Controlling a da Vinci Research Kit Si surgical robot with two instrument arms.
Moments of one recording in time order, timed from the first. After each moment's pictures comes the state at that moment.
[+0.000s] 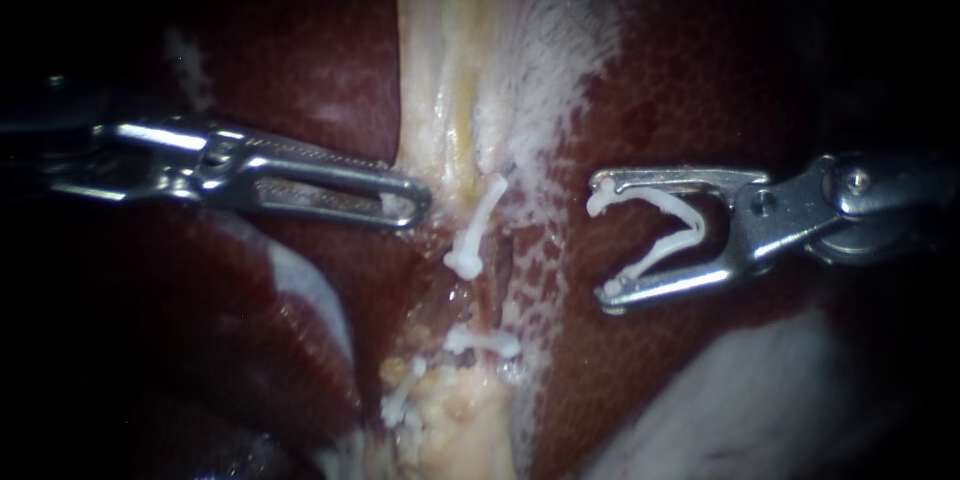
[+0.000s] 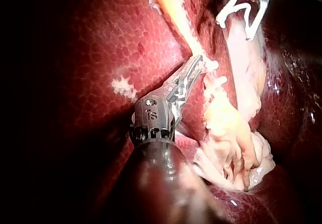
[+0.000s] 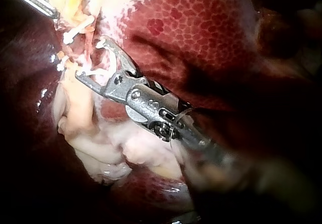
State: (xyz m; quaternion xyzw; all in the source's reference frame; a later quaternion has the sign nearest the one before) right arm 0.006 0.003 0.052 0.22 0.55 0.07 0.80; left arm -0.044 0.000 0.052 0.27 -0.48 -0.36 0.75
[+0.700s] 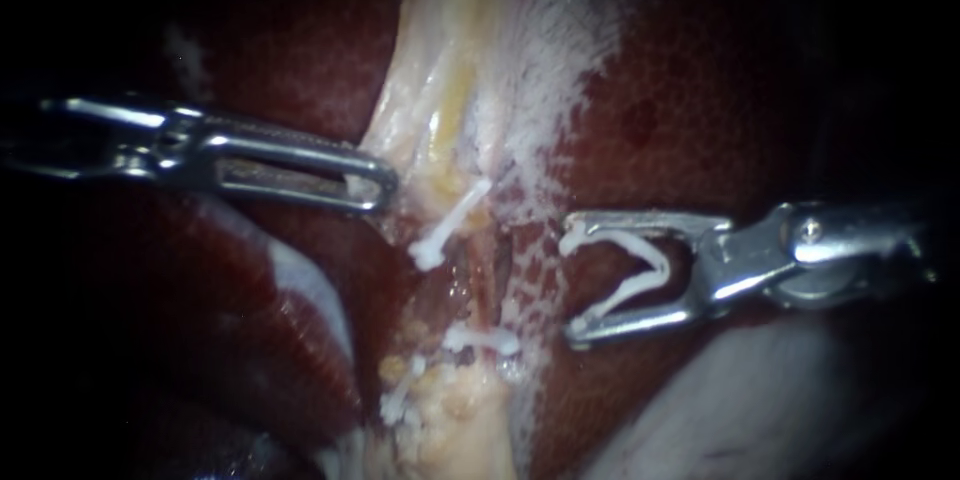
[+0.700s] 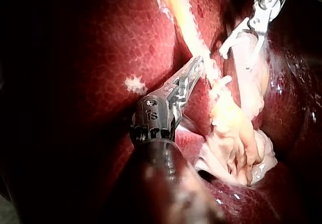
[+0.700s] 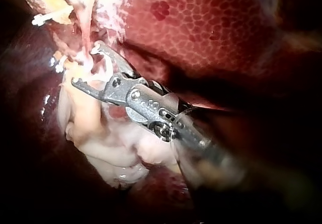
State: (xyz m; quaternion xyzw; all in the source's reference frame) right arm 0.011 -0.003 0.058 0.26 0.54 0.12 0.79; left arm -0.039 0.003 0.047 0.26 -0.48 -0.38 0.75
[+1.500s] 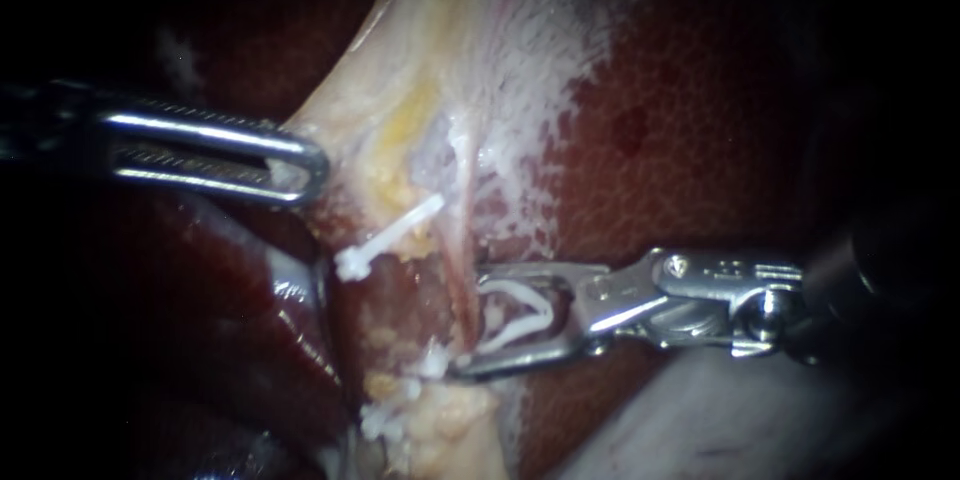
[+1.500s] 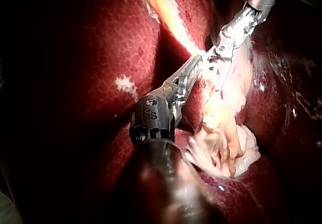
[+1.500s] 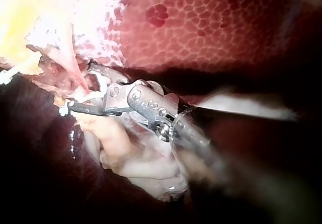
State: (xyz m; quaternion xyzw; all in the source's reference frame) right arm 0.018 -0.005 0.061 0.33 0.51 0.19 0.77; left arm -0.039 0.003 0.039 0.24 -0.50 -0.38 0.74
